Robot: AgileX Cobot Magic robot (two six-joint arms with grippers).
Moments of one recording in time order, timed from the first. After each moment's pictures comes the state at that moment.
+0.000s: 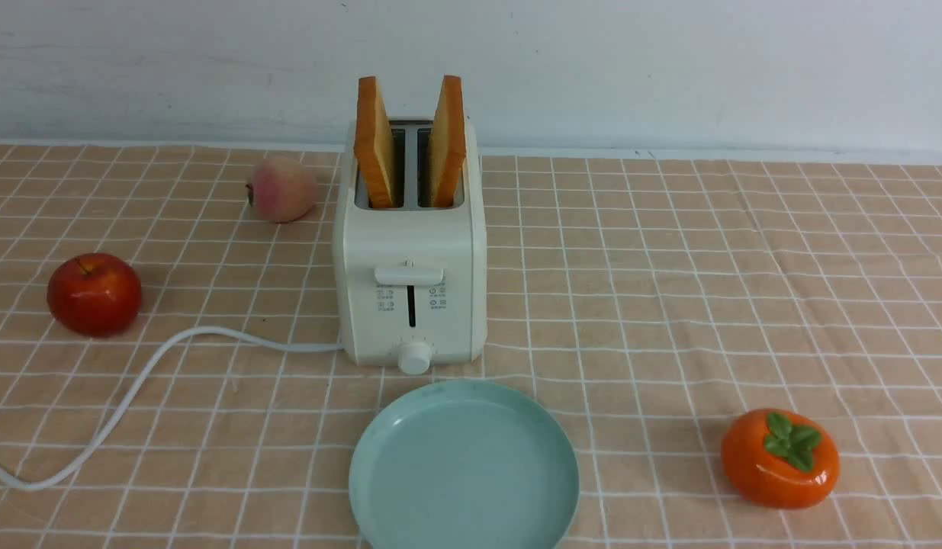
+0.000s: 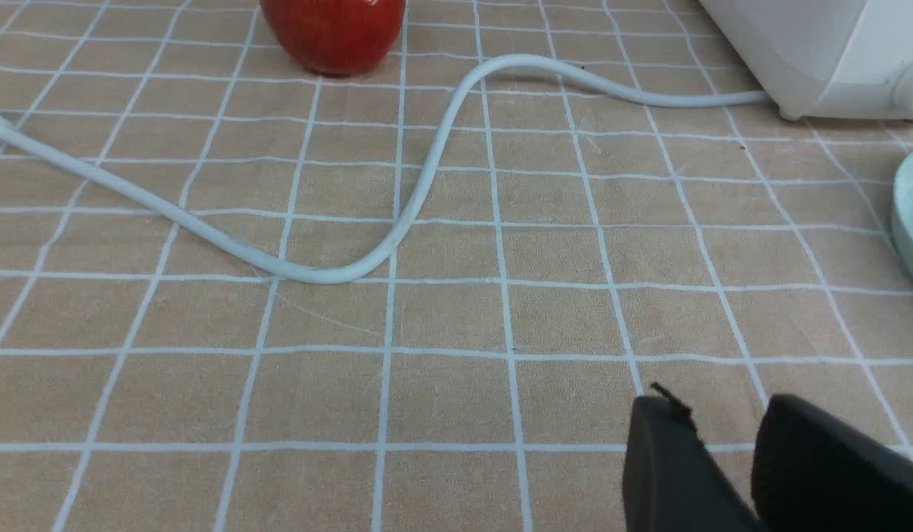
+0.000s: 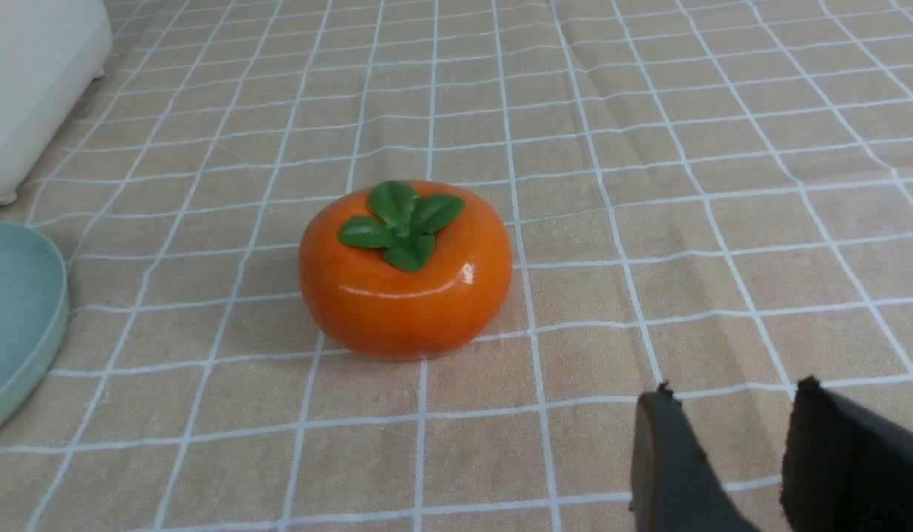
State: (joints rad) right arm 0.04 -0.01 0.01 -0.04 0.40 0.15; left arm -0.07 -0.01 0.03 0.01 0.41 -0.15
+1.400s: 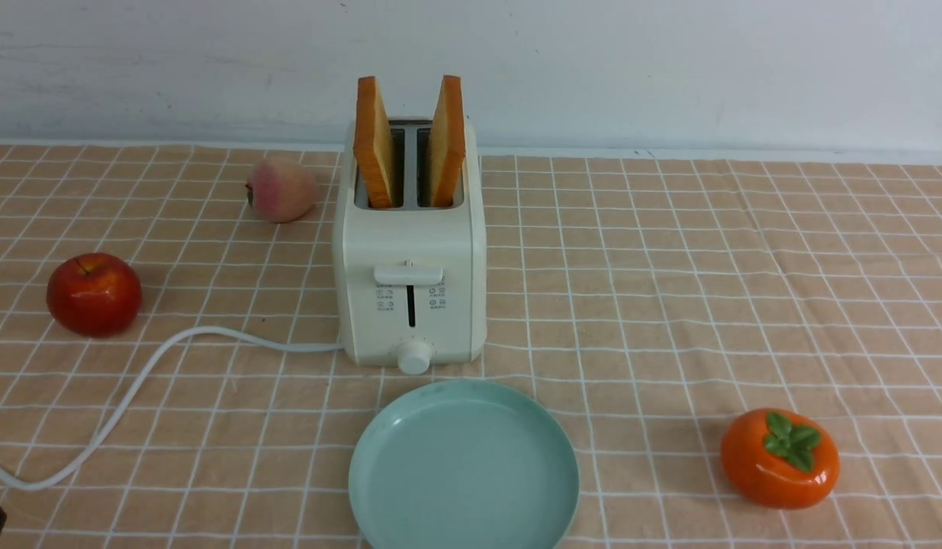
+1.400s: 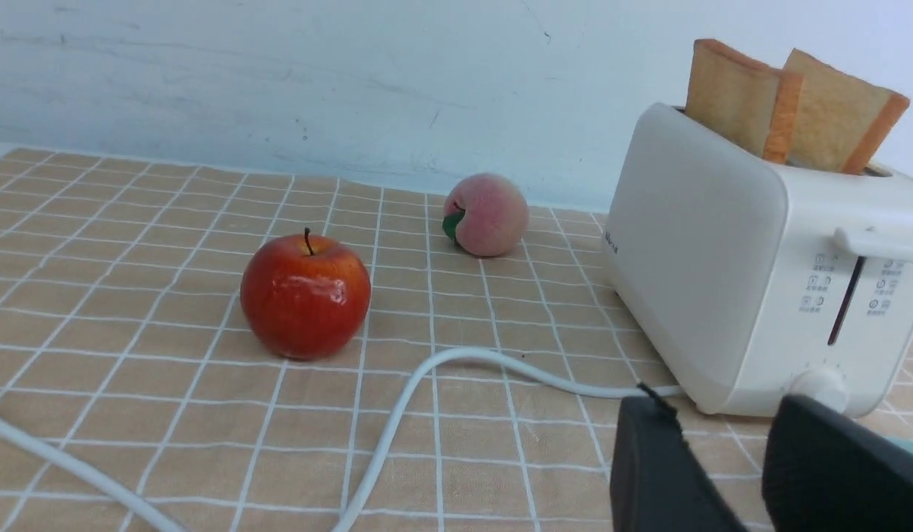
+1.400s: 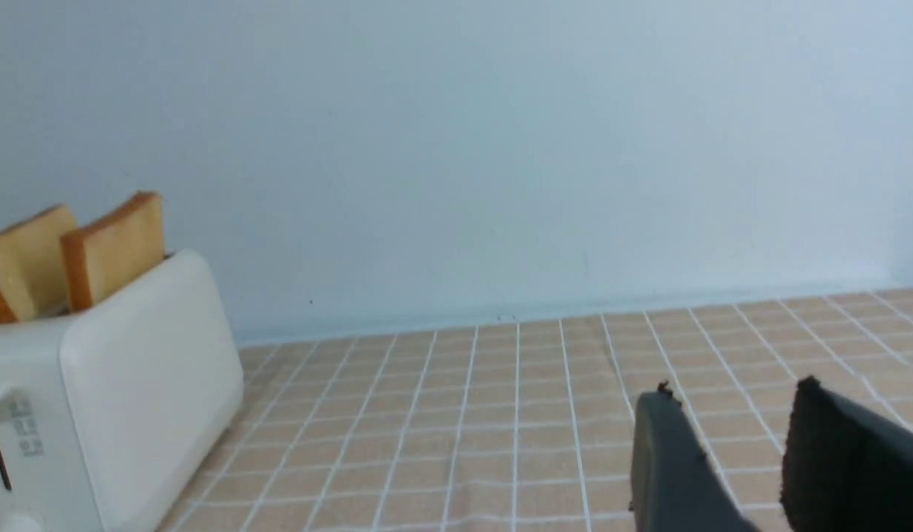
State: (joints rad) right arm 0.04 -0.01 0.02 -0.03 -0.09 0.15; left arm -0.07 -0.01 0.03 -0.05 0.07 -0.16
